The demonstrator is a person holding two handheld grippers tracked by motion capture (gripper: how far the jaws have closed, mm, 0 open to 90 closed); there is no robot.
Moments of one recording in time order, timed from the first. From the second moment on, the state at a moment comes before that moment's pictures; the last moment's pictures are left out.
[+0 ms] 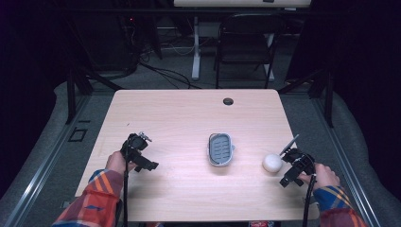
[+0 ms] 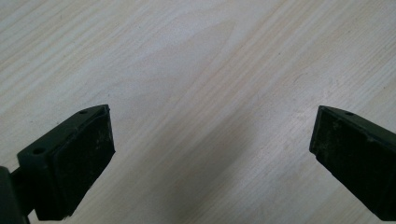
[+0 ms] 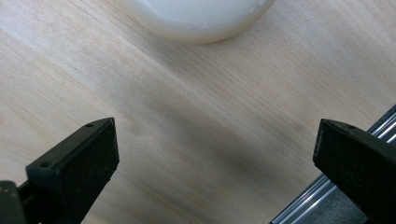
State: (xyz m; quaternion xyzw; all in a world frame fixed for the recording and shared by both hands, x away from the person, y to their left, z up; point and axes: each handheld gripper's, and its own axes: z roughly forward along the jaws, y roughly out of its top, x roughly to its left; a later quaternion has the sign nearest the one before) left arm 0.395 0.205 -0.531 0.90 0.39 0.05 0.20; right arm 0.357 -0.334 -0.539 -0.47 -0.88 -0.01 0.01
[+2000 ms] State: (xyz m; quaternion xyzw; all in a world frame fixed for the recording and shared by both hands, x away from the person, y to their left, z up) left arm 0.397 0.203 -0.531 0.90 0.39 0.05 0.19; right arm 0.390 -0.301 -0.526 -0.47 -0.88 -0.07 0.00
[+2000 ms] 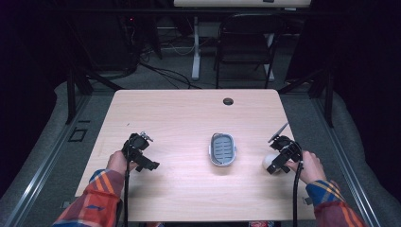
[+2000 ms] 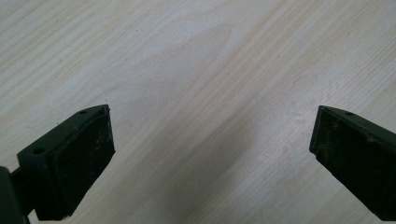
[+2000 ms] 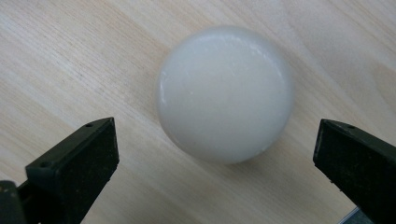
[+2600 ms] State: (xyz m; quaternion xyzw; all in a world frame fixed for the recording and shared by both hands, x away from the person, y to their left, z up) left arm 0.397 0.203 -0.531 0.90 0.39 0.06 0.19; right arm 0.405 -0.288 -0.533 -0.46 -0.89 -0.06 -0.01
